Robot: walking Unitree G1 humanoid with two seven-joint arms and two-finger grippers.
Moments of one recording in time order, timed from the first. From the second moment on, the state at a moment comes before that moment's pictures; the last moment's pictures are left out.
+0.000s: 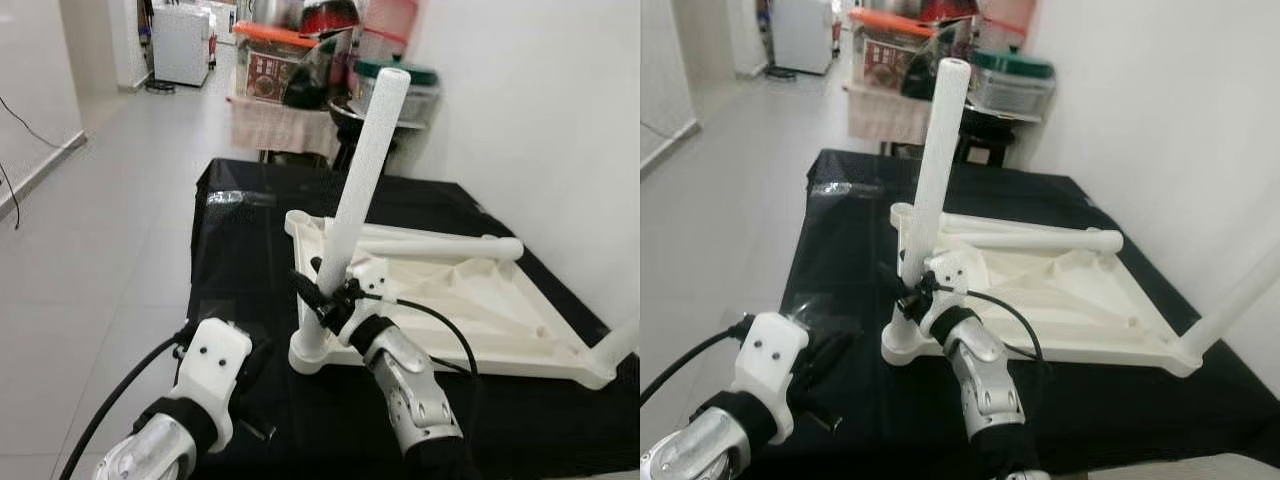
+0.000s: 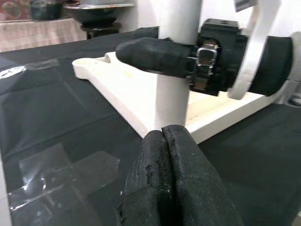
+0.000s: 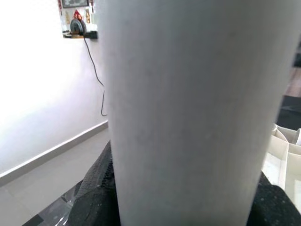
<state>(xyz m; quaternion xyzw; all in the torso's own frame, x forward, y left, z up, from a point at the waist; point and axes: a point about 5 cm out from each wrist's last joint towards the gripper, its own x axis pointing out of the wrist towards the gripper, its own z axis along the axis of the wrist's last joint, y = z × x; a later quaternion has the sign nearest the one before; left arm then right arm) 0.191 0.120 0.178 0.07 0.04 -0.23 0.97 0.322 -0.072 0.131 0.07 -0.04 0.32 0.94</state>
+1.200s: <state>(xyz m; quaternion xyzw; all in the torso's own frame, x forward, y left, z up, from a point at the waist) 0.195 0.117 0.183 0.07 0.03 -0.23 0.97 0.351 -0.088 0.164 -0.01 0.05 0.64 0.77</state>
